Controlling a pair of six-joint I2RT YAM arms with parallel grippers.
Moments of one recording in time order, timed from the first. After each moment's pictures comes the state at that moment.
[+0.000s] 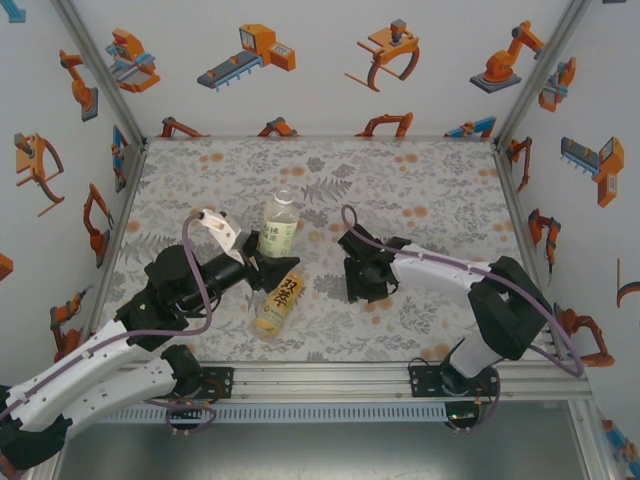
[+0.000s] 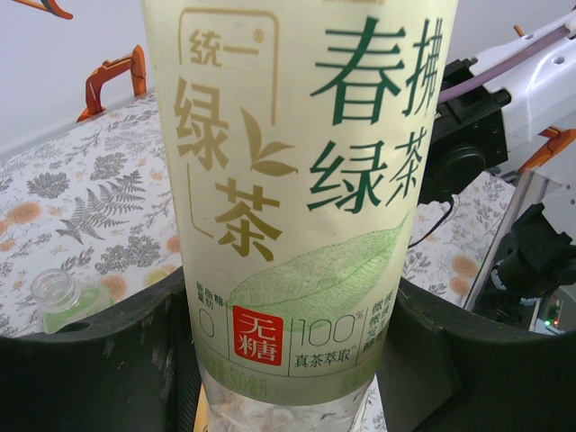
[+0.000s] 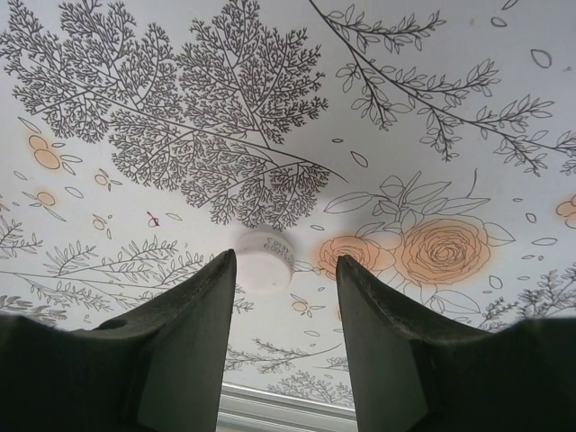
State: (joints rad) left arm -0.94 0.67 0.72 -0.03 0.04 -0.10; right arm 0.79 1.56 0.92 -0.64 0.03 0.64
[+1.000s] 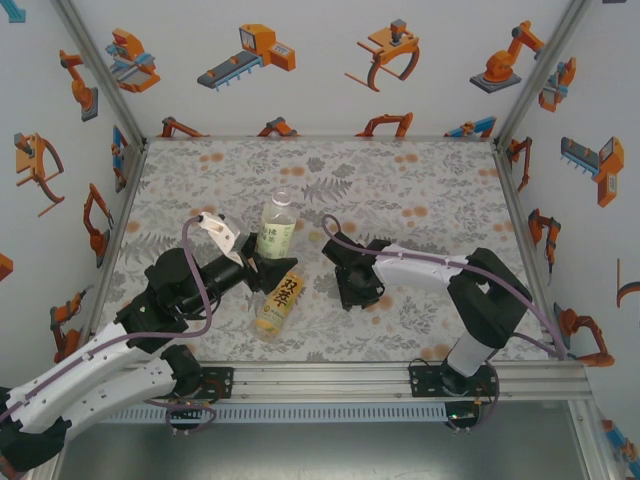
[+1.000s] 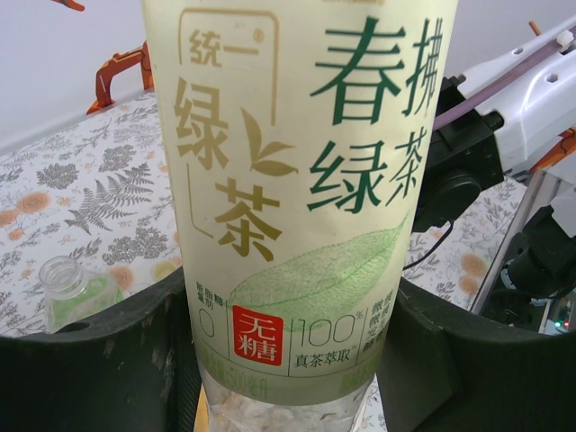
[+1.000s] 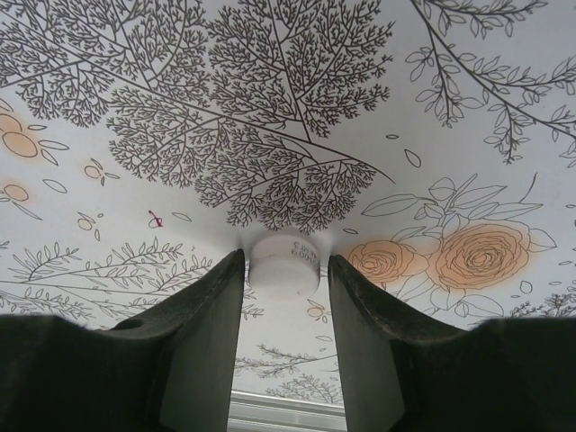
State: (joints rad) left arm -0.94 0.65 0.70 -0.02 0.02 -0.10; right arm 0.87 1.67 0.98 -0.67 0.06 0.64
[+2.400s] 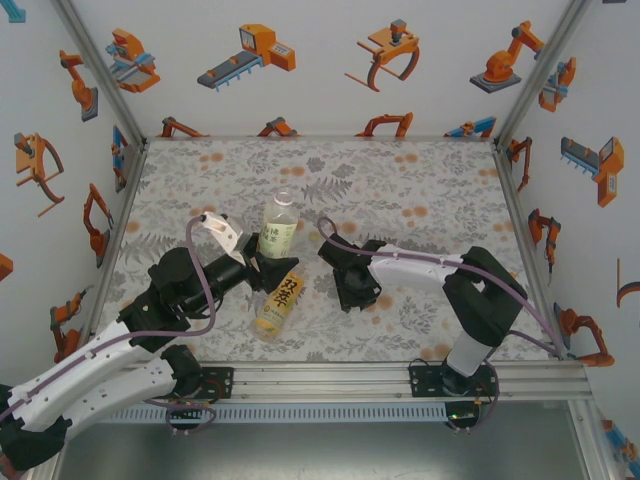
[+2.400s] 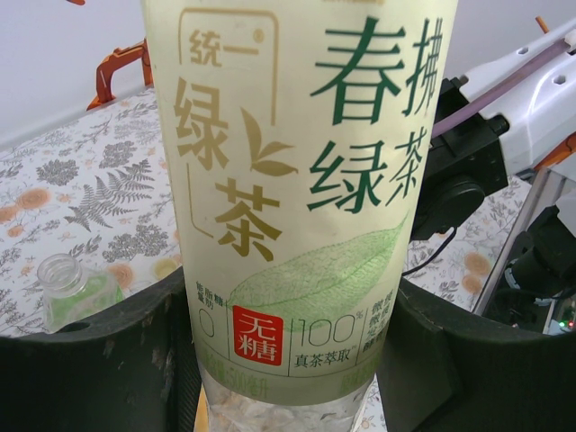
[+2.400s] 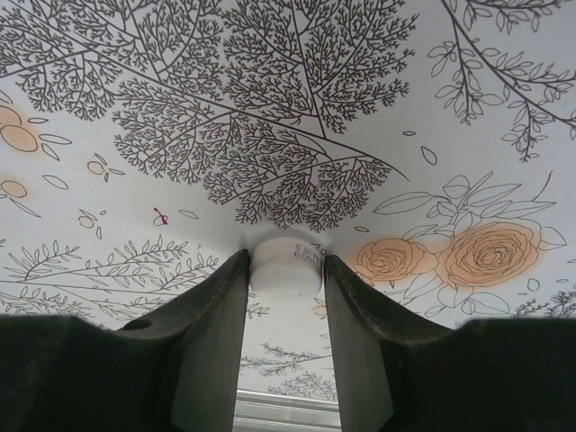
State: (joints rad) left arm -0.94 0.66 0.69 -0.01 0.01 -0.10; right arm 0.89 1.69 1.00 -0.70 0.07 0.64
